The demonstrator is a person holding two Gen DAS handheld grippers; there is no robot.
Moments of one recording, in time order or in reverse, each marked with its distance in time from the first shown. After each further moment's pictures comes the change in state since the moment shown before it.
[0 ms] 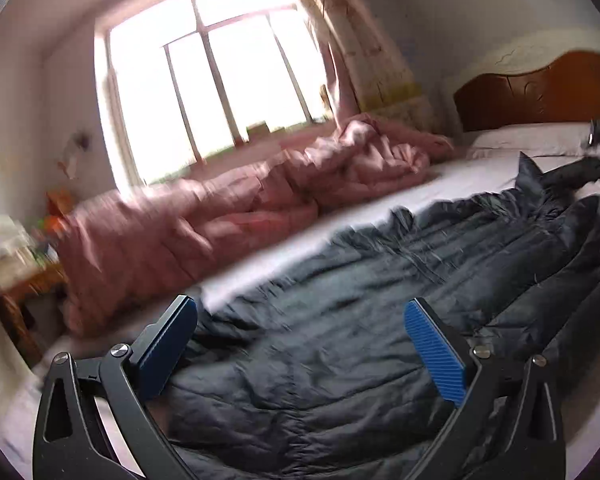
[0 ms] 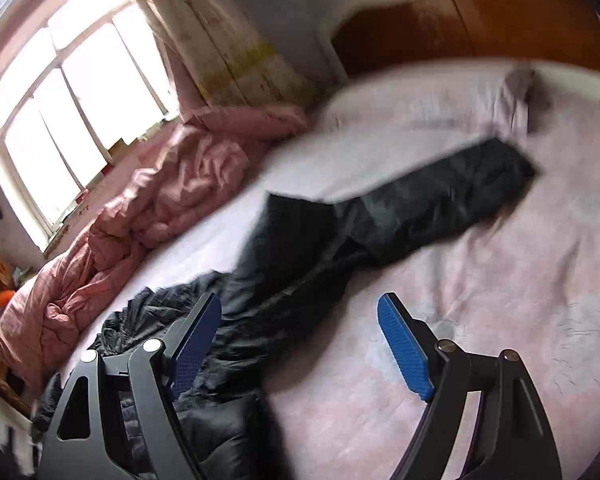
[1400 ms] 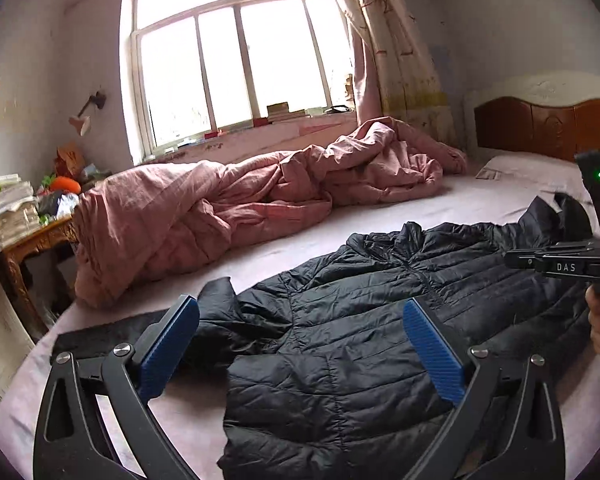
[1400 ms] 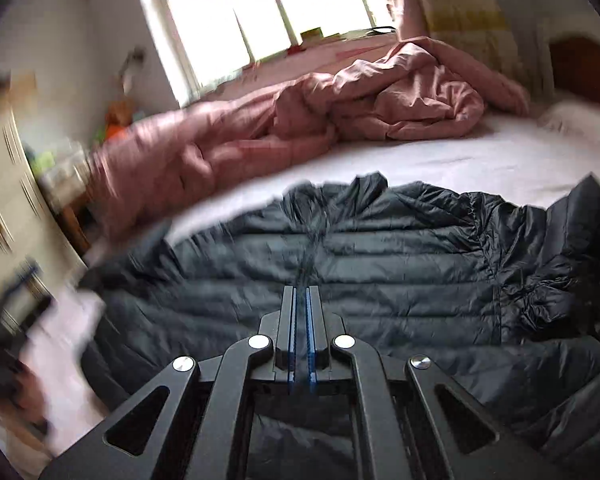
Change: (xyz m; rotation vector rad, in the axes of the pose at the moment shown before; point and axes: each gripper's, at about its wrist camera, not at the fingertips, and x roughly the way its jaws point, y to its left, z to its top) left arm -0.044 0.047 0.038 -0.106 0.057 0.023; right arm -0.015 0.276 -0.161 -0.584 0.146 0.357
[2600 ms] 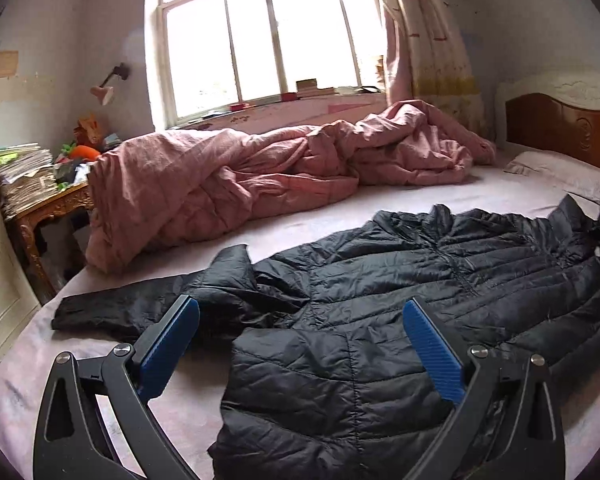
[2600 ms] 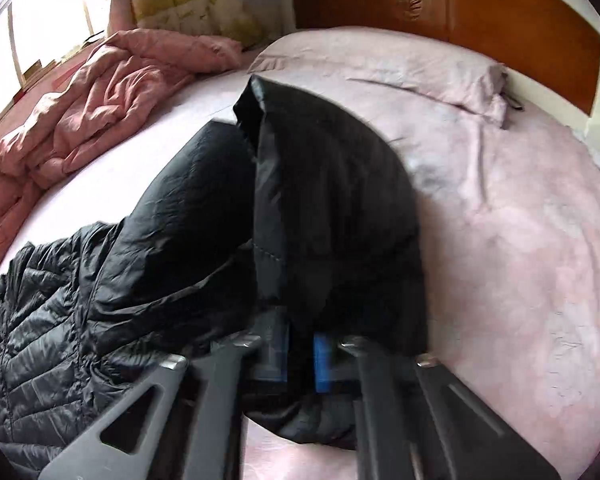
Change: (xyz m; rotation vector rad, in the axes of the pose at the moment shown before) left arm 0.024 0.007 -0.018 -0.089 0.078 0.091; right arm -0.035 -0.285 -0.003 0.504 0.054 -0.692
